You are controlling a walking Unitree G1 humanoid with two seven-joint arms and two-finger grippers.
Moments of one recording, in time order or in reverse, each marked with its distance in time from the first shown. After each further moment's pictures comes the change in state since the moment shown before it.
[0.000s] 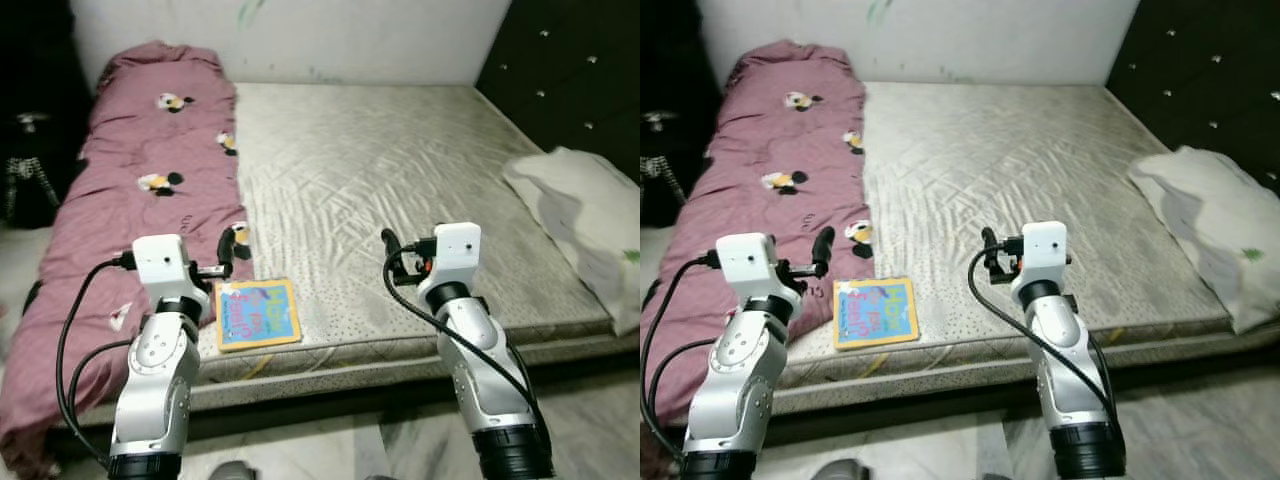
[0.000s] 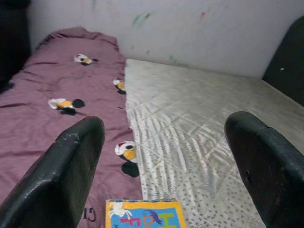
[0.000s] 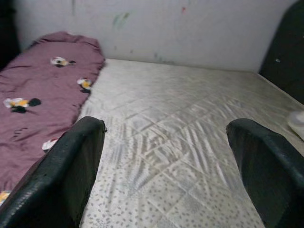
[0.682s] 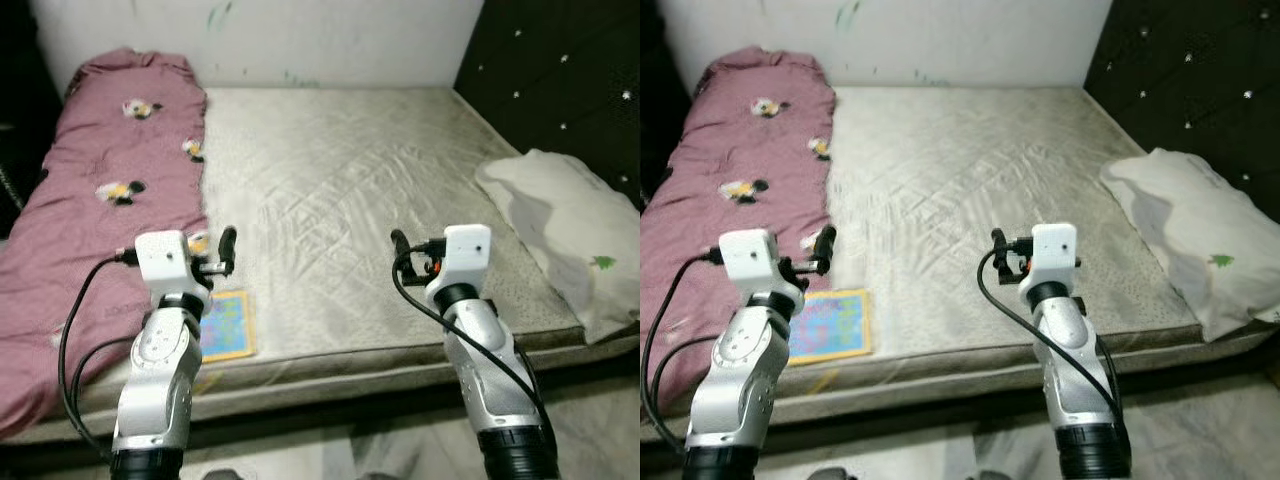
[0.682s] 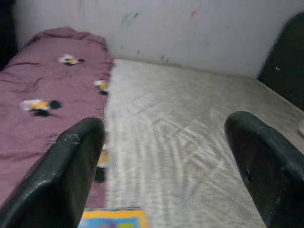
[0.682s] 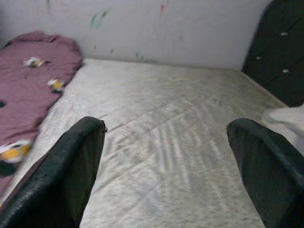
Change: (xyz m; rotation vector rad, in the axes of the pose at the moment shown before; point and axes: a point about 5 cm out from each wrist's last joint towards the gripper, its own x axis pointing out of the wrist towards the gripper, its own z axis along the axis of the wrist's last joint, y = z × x) left arm 0.001 0.004 -0.001 0.012 0.014 0.026; right arm -0.001 -0.004 -0.003 0.015 0.012 -0.020
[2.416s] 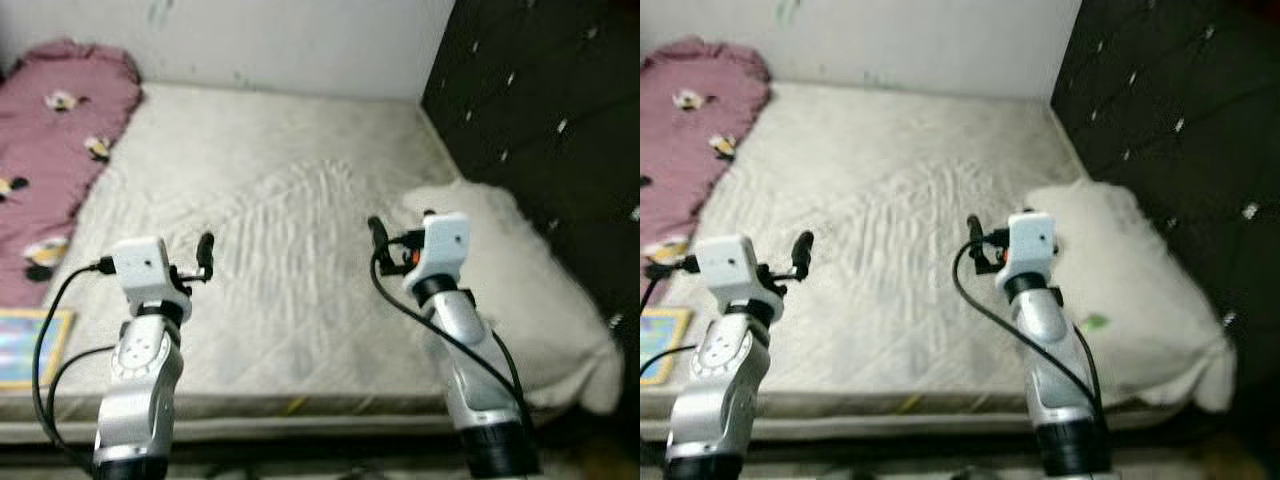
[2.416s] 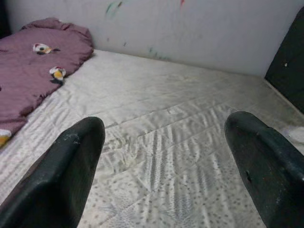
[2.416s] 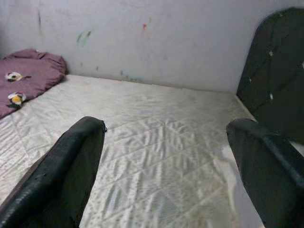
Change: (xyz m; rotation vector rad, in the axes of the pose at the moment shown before) left arm -0.004 0.008 -0.001 0.002 0.013 0.037; right arm 0.003 0.012 0.014 -0.002 -0.077 0.019
